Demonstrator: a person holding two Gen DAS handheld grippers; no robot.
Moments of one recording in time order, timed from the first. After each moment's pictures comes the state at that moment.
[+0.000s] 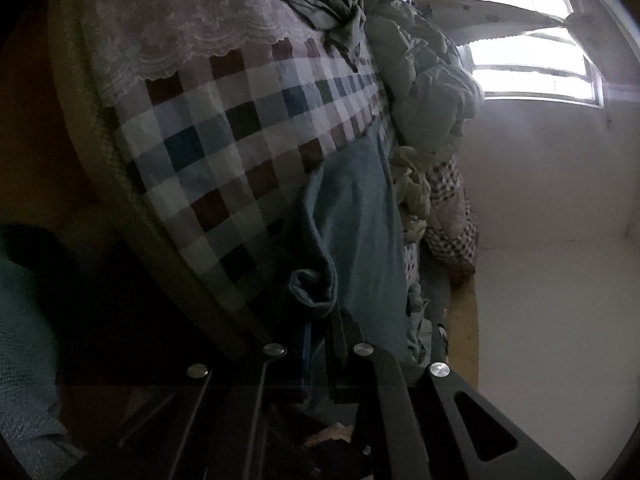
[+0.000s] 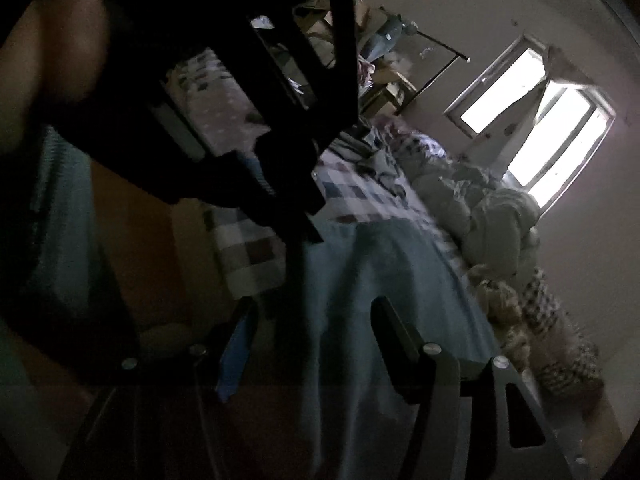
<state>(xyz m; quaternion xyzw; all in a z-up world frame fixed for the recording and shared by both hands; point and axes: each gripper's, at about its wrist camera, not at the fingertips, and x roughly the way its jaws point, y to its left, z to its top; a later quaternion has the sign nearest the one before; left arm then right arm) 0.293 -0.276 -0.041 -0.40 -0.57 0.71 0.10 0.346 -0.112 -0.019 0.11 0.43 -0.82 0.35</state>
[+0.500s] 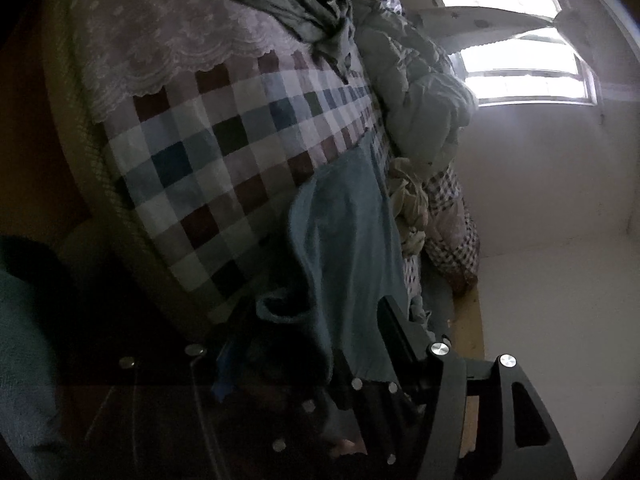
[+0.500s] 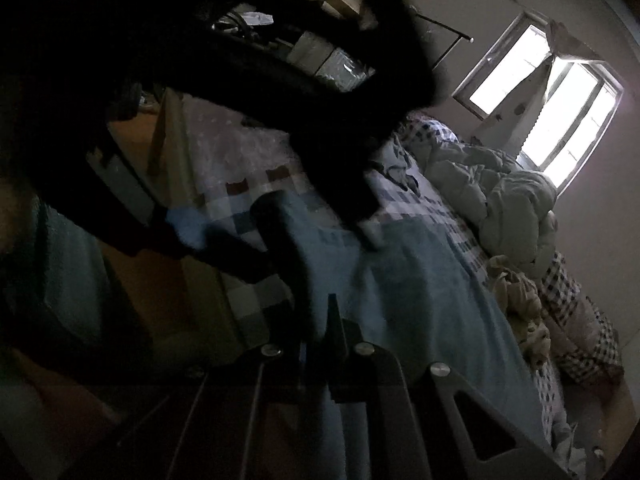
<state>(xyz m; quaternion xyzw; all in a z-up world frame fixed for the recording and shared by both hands) 0.285 -0.269 -0.041 -0.38 -0.56 0.73 0.08 0.324 -0.124 -0.001 0.16 0.40 -0.82 0.38</state>
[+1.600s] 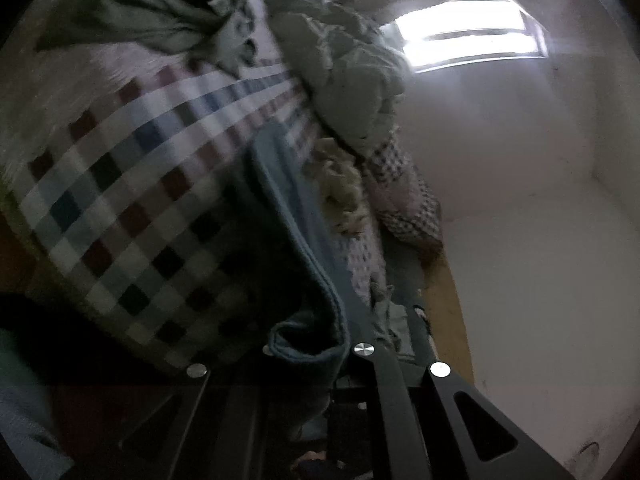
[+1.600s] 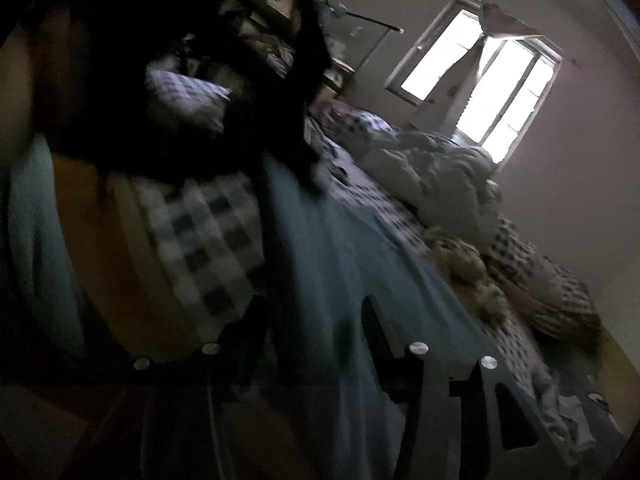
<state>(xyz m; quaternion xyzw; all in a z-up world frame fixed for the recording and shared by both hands) 0.252 -0.243 0.038 -0.35 -0.52 0.76 0.18 0.324 -0.068 0.022 0.15 0.36 -0.89 0.26</state>
